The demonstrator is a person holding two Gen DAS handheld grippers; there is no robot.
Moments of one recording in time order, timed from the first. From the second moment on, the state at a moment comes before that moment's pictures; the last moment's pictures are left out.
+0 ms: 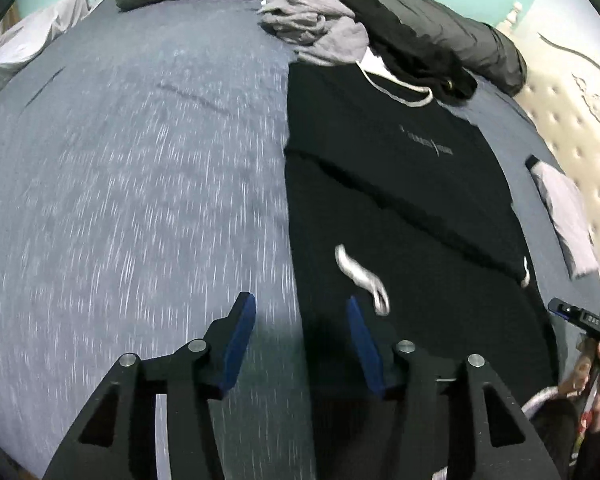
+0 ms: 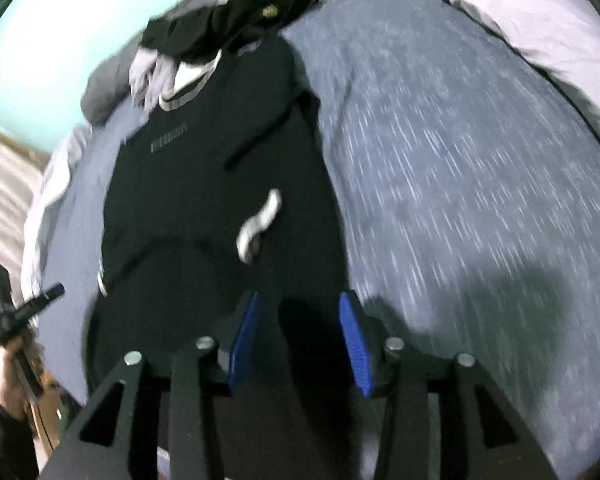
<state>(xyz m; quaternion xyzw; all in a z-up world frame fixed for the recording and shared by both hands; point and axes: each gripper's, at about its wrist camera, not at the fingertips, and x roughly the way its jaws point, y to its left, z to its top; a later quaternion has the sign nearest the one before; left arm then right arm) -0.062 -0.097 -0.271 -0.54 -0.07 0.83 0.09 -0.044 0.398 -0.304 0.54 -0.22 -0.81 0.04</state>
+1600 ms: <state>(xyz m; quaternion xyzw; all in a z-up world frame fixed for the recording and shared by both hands) 0.060 -0.068 -0.332 -0.62 -0.13 0.75 0.19 0.045 0.376 -0.313 0.61 -0.20 -0.76 0.10</state>
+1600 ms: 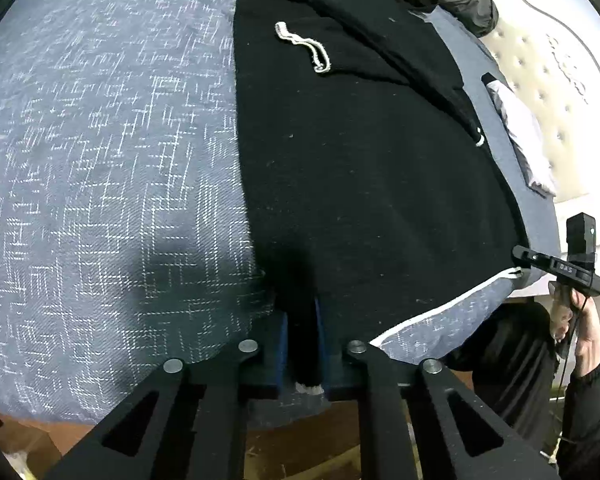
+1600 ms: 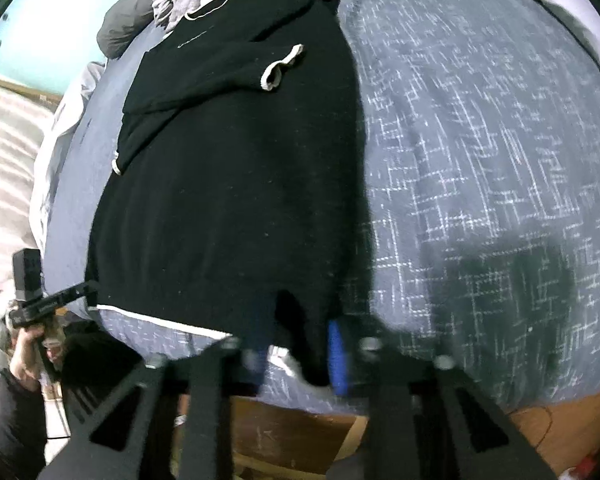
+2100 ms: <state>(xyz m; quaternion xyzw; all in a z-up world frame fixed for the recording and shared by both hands) 0.073 -0.084 -0.266 -0.56 -0.10 0.79 0.22 0.064 0.368 -0.245 0.54 -0.17 -0.81 0.14</state>
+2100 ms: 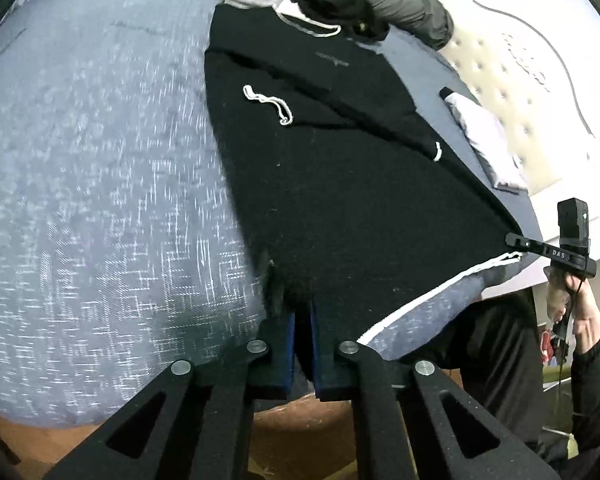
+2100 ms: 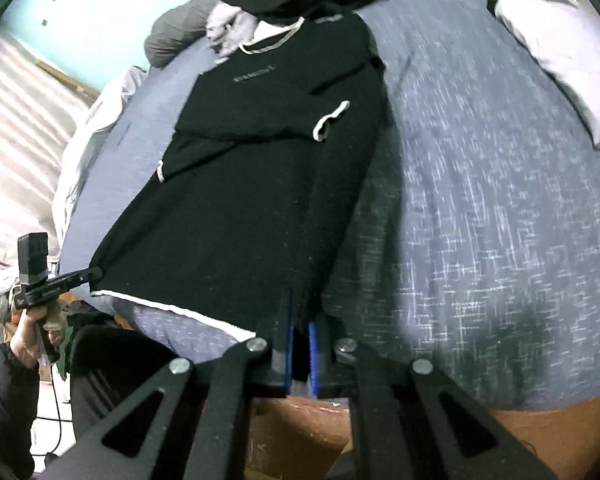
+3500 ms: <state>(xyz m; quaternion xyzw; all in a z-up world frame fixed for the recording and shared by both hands) 0.100 -0.079 -0.196 -0.51 -0.09 0.82 0.26 0.098 0.354 -0.166 0.48 -0.13 -0.84 0.21</state>
